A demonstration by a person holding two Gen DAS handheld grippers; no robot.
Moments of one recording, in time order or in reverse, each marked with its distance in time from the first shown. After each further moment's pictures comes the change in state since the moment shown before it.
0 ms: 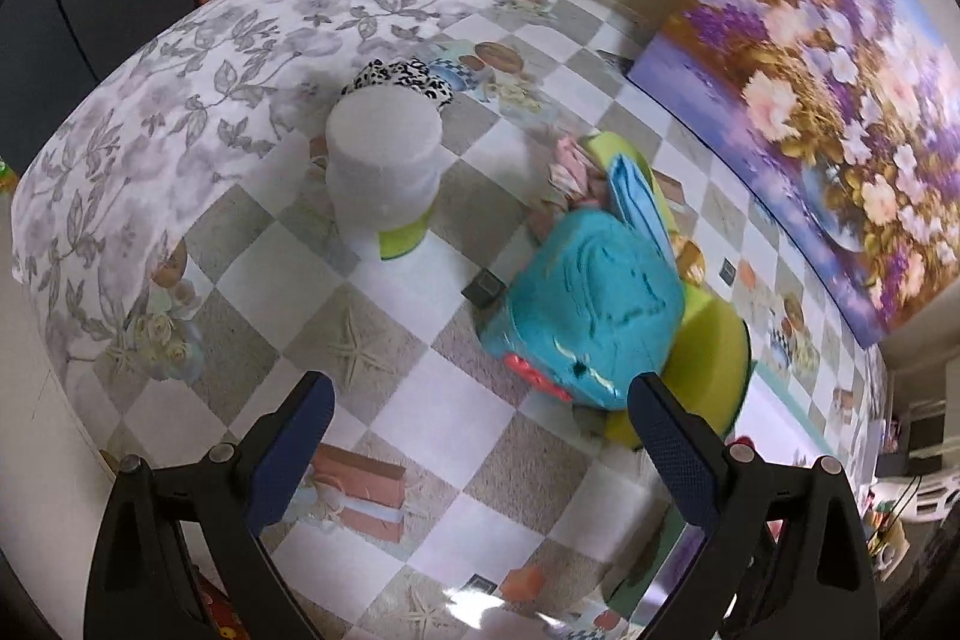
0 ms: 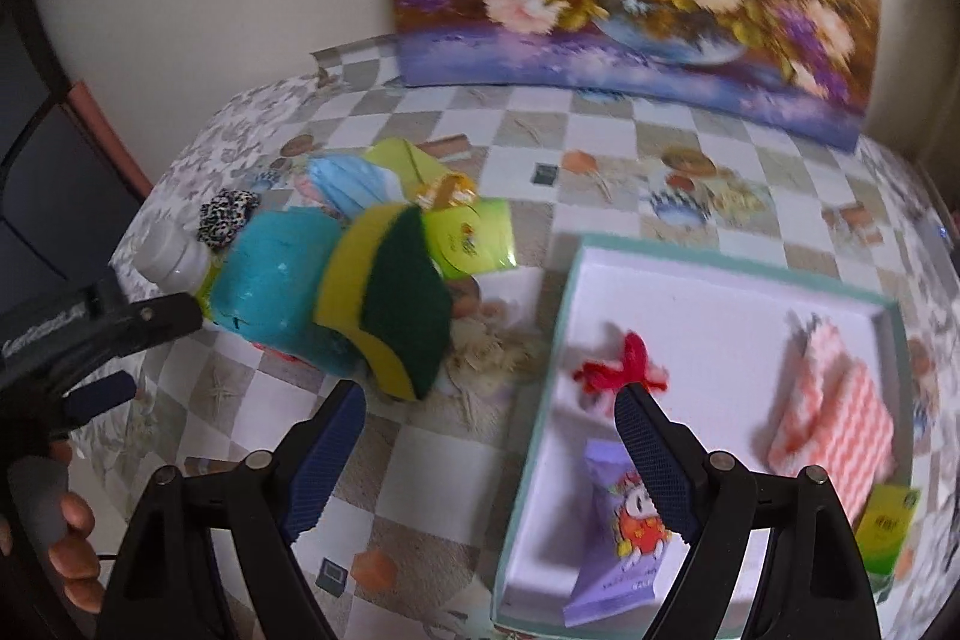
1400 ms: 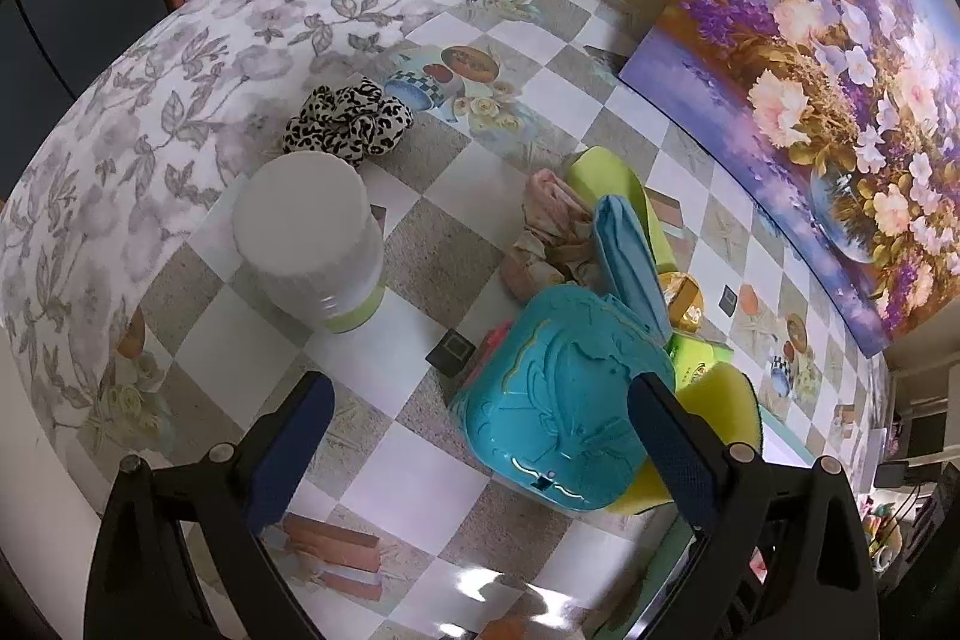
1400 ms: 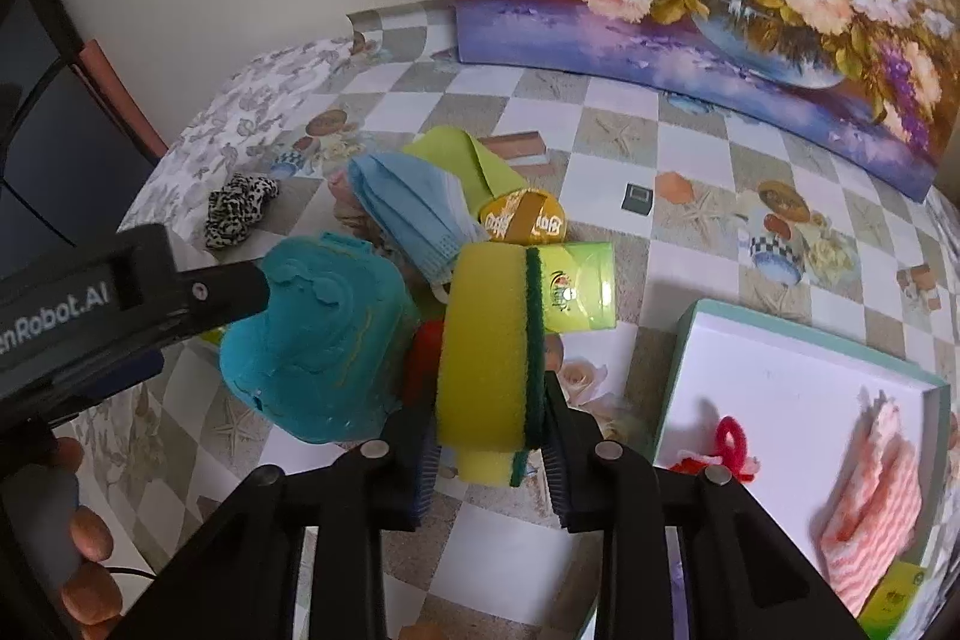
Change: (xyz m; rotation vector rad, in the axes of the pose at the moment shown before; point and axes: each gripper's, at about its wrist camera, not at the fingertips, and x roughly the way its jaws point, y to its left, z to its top) left arm 0.027 -0.020 0.042 0.035 0.037 -0.011; right arm 0.051 0.039 0.042 -0.063 0.079 0.037
